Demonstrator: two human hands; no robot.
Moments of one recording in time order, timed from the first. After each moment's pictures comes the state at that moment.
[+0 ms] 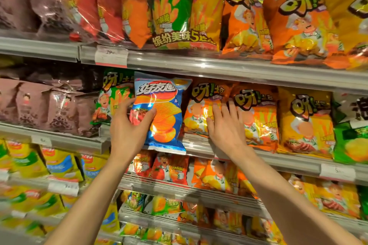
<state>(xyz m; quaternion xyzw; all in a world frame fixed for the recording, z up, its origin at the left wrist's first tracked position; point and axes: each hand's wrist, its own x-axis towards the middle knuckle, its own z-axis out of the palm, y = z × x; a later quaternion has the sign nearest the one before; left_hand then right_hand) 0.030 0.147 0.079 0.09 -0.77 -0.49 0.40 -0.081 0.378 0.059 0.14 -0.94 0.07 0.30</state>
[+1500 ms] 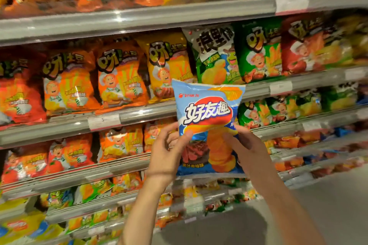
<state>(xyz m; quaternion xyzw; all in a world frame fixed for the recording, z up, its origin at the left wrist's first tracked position) 0.082 0.526 -0.008 -0.09 -0.64 -0.77 0.02 0.124 0.718 -0.023 -0.06 -0.69 0.71 0.14</state>
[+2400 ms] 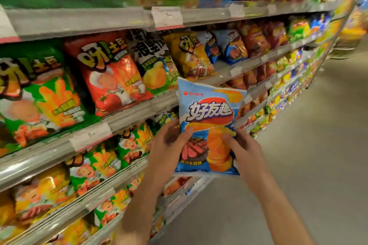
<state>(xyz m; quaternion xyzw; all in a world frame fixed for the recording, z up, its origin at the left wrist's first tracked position) 0.054 1.028 0.000 -0.25 -0.65 -0.69 -0.17 0.181 1.179 -0.019 -0.26 -0.64 0.66 0.30</state>
